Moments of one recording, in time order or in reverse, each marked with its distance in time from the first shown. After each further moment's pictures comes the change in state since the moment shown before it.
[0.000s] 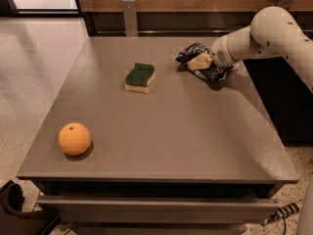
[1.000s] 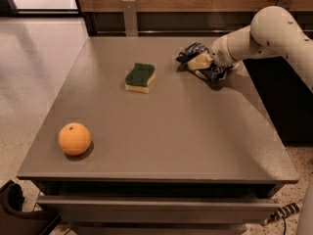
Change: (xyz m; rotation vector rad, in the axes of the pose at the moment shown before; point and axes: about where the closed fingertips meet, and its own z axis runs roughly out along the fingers) arm -0.001 0.000 -0.001 0.000 0.000 0.000
